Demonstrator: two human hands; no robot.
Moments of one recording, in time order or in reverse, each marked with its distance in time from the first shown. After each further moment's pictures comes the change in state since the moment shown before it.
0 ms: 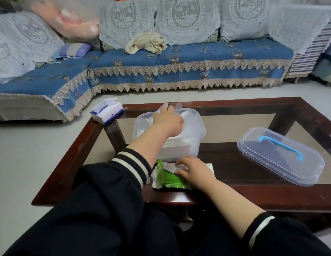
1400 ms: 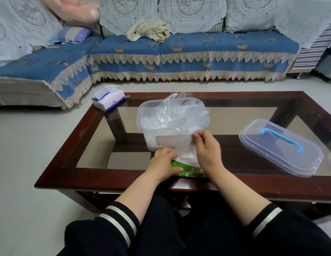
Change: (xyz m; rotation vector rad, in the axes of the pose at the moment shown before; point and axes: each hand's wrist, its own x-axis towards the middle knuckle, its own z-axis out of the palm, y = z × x) left_hand -0.100 -0.004 0.138 -0.693 -0.052 -0.037; right_hand -0.016 -0.028 -0.024 0.519 0.567 0.017
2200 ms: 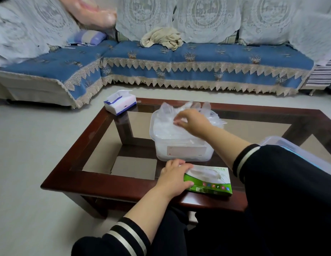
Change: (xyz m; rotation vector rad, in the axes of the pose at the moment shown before) left_hand 0.000 -0.003 0.004 0.049 0.012 0.038; right_hand 0.137 -0.038 0.056 -0.563 -0.587 -0.339
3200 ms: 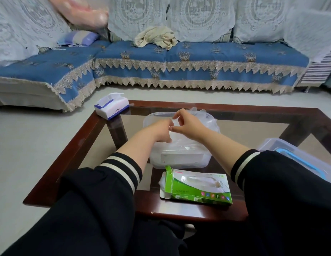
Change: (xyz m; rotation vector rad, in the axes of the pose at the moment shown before) left_hand 0.113 0.010 -0.127 0.104 -0.123 -0.128; right_hand 0.013 0.019 0.010 0.309 -0.001 0.179
